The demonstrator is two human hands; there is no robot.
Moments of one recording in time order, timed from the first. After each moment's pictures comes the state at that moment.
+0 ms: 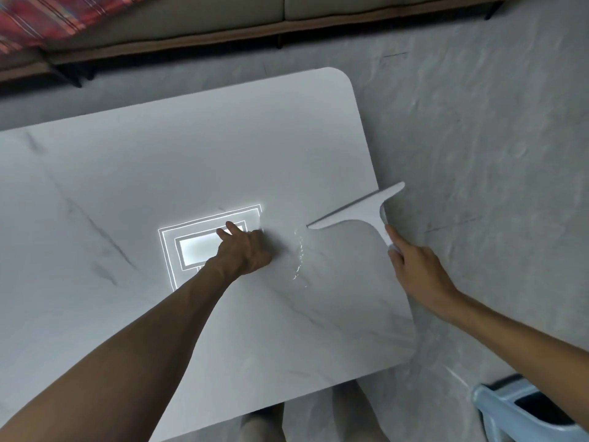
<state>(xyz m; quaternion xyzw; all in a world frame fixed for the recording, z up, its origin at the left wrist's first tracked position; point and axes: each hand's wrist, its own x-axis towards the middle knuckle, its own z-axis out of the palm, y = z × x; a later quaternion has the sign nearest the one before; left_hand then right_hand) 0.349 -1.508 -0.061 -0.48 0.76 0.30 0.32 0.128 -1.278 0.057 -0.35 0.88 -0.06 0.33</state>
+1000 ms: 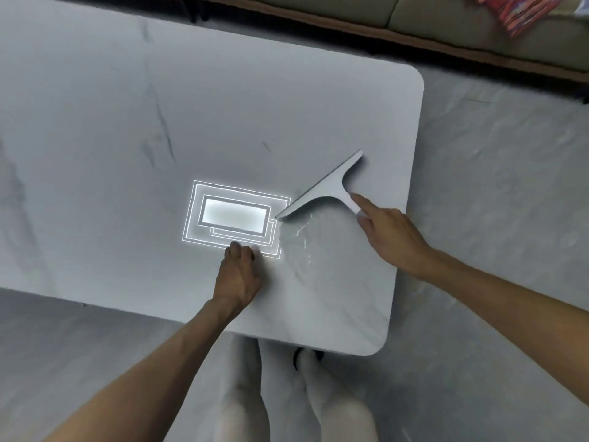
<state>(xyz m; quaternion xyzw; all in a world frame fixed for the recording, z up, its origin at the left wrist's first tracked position) 0.442 -1.301 -0.016 -0.59 0.73 0.33 0.13 0.136 -1.308 0.062 -0.61 0.71 -0.04 0.35</state>
